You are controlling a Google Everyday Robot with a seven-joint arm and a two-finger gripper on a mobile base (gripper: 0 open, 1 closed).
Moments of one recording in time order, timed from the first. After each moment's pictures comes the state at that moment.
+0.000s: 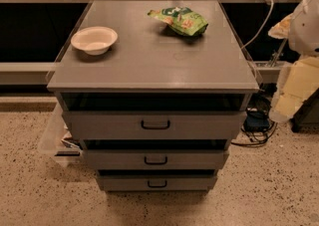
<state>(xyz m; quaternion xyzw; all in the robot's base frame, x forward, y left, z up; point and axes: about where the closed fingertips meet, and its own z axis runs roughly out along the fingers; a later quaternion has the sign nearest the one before) 0.438 -0.216 0.978 -0.60 0.78 -0.04 0.16</state>
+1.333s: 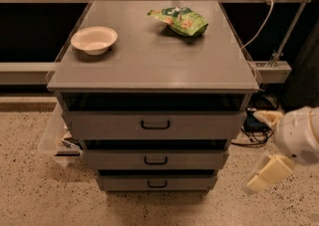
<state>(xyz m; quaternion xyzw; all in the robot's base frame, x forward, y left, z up) 0.391 -0.213 0.812 -0.53 0.80 0.12 0.27</state>
